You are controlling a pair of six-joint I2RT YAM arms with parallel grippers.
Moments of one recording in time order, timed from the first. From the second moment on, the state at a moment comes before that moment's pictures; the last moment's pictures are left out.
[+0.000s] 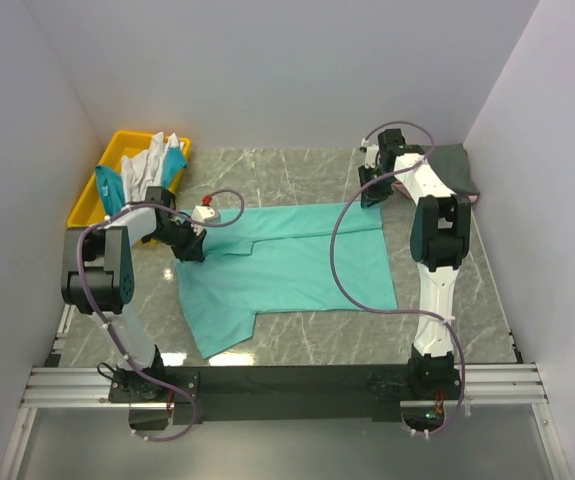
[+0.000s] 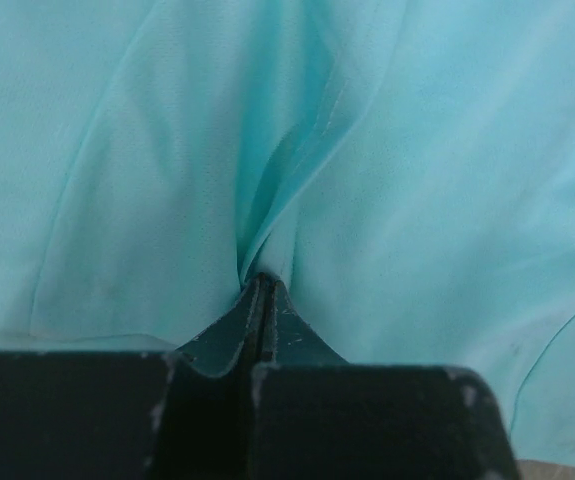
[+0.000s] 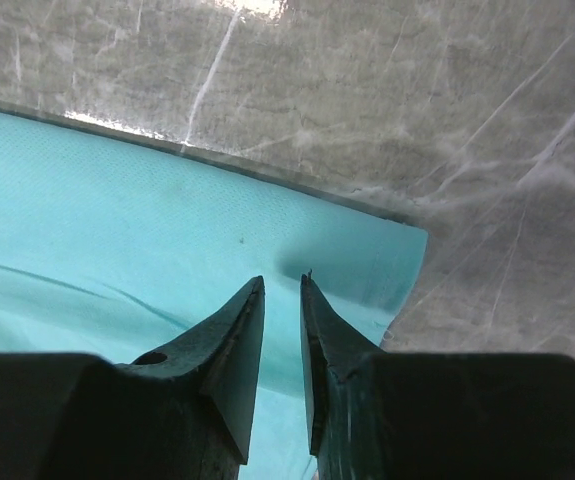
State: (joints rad) left arm 0.01 1.81 1.12 -0.64 0.64 0.91; right arm 0.08 2.30 1.97 -0.86 -0.23 -0.11
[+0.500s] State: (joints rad) left arm 0.01 1.76 1.19 -0.82 0.71 1.00; right arm 0.09 2.29 1.93 -0.86 -0.25 -0.11
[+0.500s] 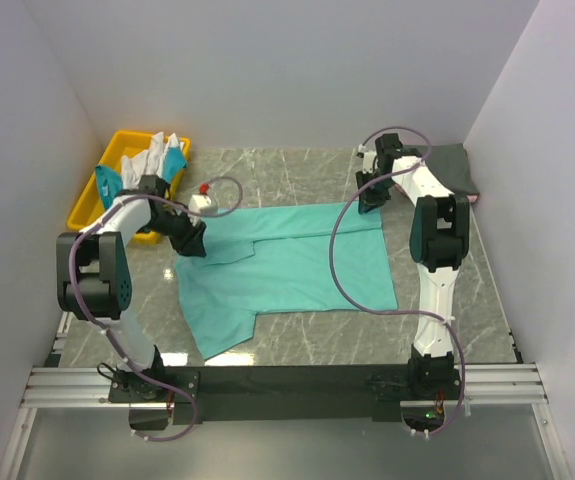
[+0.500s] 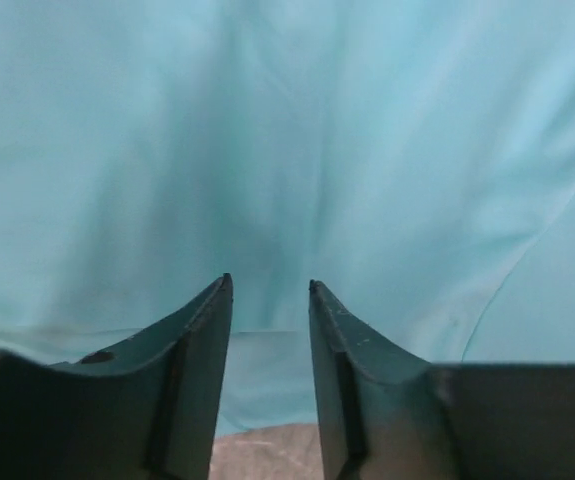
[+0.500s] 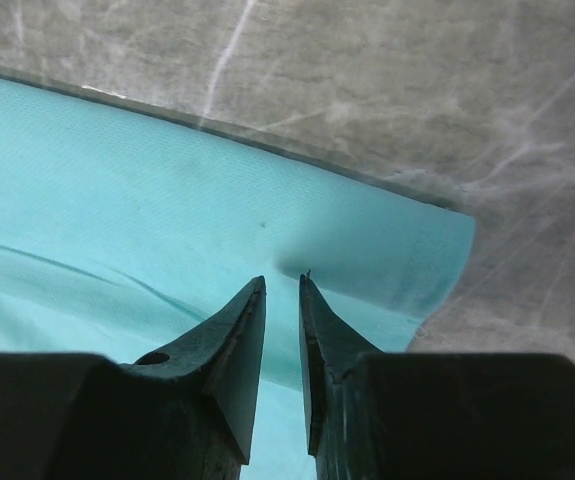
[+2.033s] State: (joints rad) left arm -0.04 1.91 1.40 -0.42 0.46 0.12; right arm 0.11 2.17 1.98 -0.87 -0.09 -0.04
